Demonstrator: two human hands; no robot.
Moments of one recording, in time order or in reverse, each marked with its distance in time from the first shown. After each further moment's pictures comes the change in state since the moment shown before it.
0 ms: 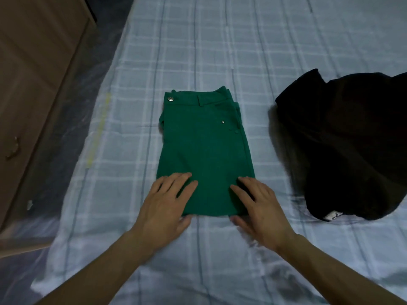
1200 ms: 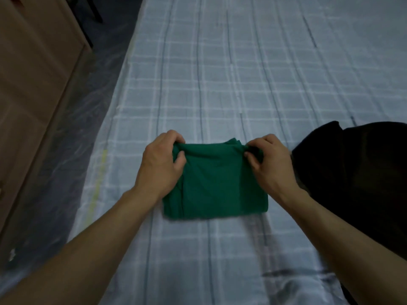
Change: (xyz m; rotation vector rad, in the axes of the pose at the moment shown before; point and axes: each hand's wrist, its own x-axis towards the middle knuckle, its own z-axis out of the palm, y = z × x) left_hand 0.201 -0.122 -0.095 -0.514 0.467 -0.263; right_hand 0.239 0.046 -0.103 0.265 0.455 0.287
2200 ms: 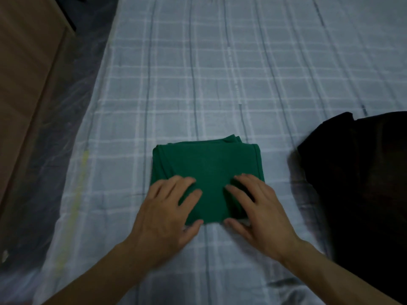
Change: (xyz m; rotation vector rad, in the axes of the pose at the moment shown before) left_hand -0.074 -0.019 0.034 0.423 -0.288 0.427; right_hand -0.087 0.027 0.035 -0.197 -0.300 -0.353
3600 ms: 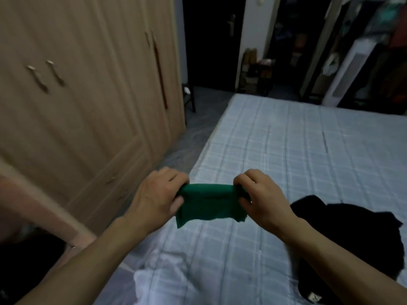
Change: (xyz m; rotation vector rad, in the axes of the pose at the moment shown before) left_hand -0.178 0.197 -0.427 0.189 0.285 -0.301; right_hand -0.086 -0.235 -0.380 0.083 0.227 -0.381
